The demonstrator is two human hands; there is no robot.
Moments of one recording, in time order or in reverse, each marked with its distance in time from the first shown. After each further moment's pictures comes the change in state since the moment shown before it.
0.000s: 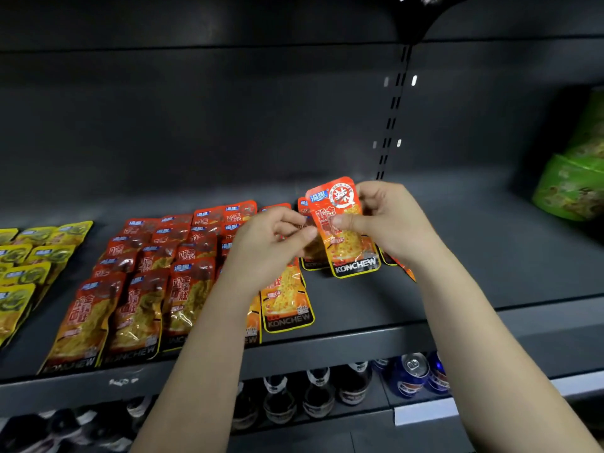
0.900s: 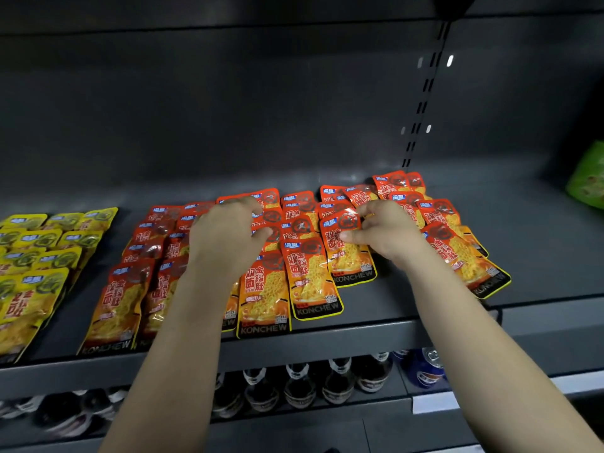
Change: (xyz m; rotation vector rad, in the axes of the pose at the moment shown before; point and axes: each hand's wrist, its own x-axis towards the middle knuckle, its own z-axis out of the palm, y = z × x) left_hand 0.003 -0.023 -0.061 0.875 0.183 0.027; right_hand 0.016 0.033 0.039 -0.283 0.002 0.300
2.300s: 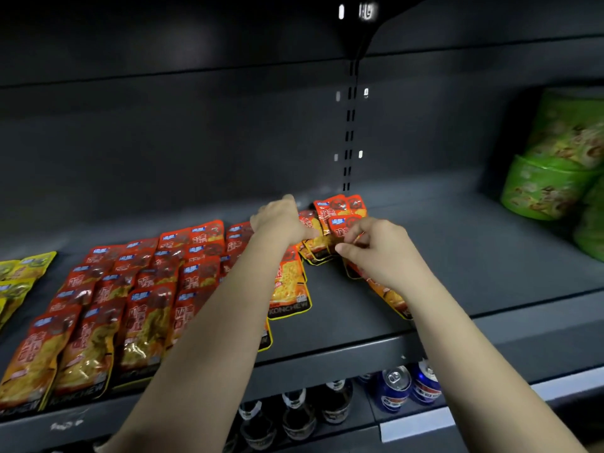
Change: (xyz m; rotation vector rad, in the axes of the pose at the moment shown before) left_hand 0.097 0.143 0.078 0.031 -0.330 -0.048; right_hand -0.018 0.042 -0.076 -0.173 0.175 -0.142
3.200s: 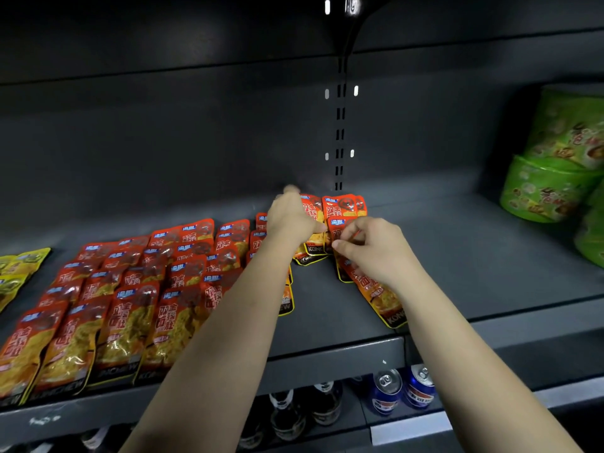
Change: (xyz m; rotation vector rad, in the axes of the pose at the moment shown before) left_hand -0.007 0.037 0.013 -0.379 0.147 -0.053; right_hand 0.013 0.019 -0.004 0.116 -0.014 0.022
